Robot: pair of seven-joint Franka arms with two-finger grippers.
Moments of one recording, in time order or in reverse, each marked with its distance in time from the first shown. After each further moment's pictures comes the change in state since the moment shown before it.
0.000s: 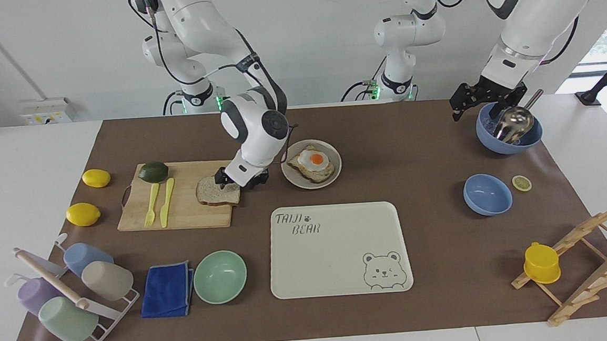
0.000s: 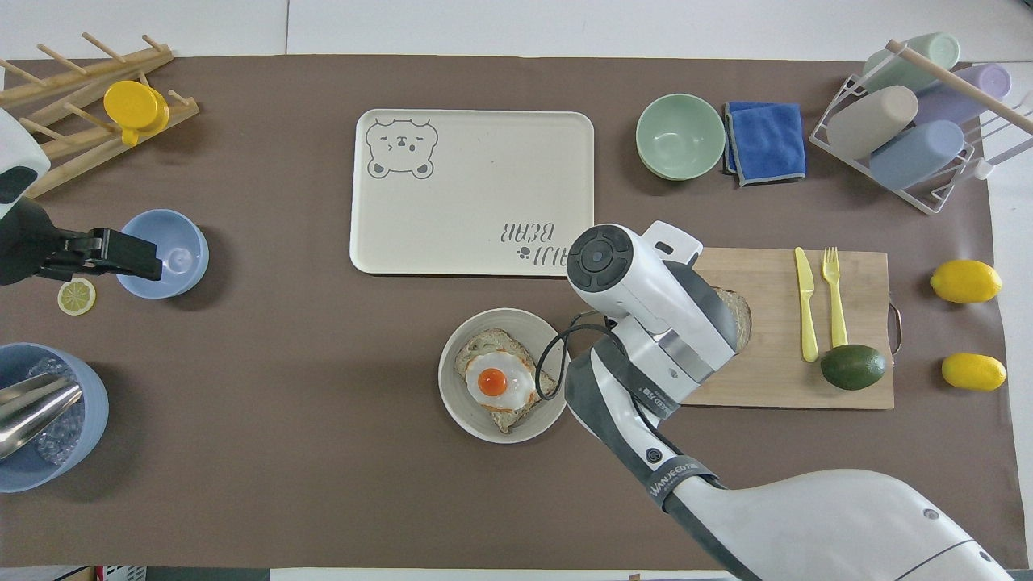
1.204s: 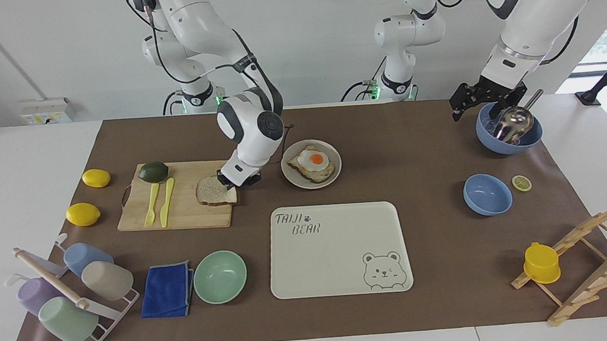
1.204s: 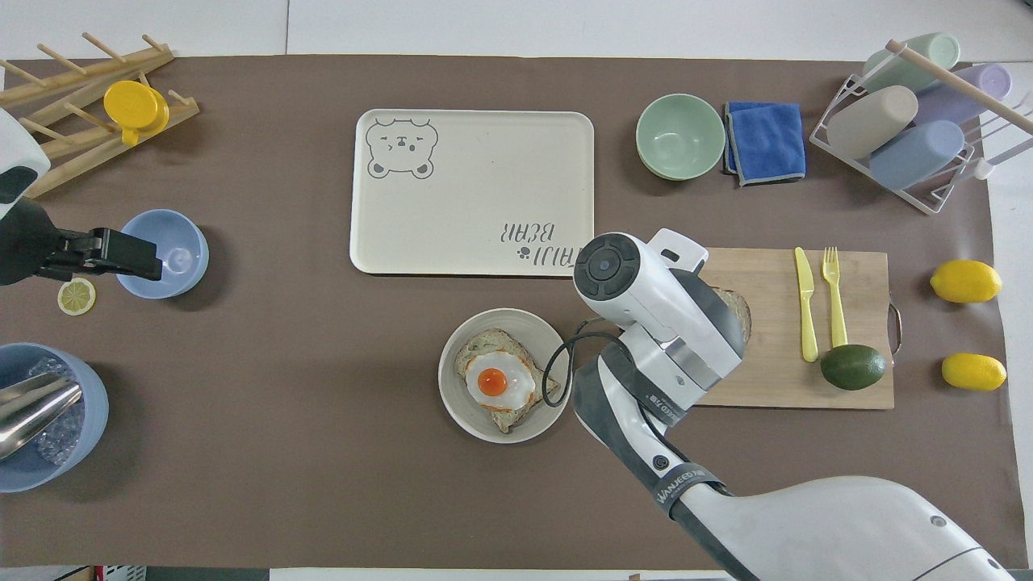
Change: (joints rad) left arm 0.000 0.000 0.000 0.000 0.000 0.000 0.000; right arm -0.008 -0.022 0.006 -0.038 -0.007 0.009 0.000
